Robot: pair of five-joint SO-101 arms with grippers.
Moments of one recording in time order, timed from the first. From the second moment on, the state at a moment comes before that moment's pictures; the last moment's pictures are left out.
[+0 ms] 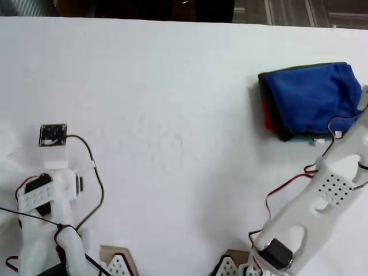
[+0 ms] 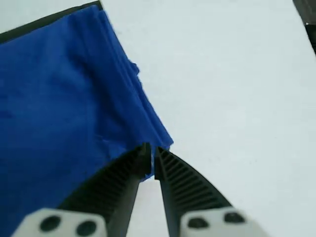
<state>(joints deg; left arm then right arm) -35.9 -35.3 72.7 42.0 -19.6 34.8 55.0 -93.5 99.6 23.8</state>
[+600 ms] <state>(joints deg) -35.9 -35.3 72.7 42.0 -19.6 20.0 31.7 -46.3 99.1 24.0</state>
